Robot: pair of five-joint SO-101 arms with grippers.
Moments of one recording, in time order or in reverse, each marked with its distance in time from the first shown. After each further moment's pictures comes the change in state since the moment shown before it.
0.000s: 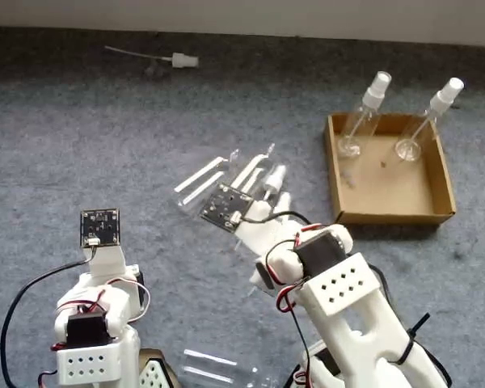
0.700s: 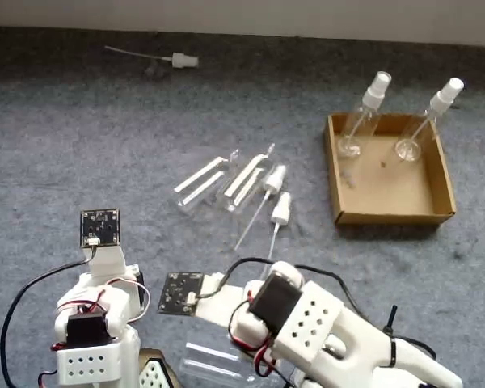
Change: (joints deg) left arm 0.0 0.0 0.0 0.0 0.0; right arm -26.5 -0.7 0.5 18.4 -7.1
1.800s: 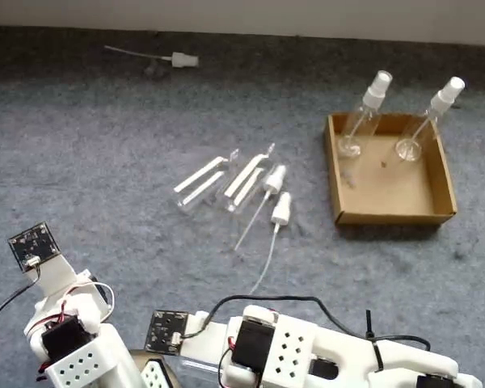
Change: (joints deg) left arm -26.1 0.0 0.0 0.2 0.3; right arm -17.2 -0.1 12.6 -12.9 -15.6
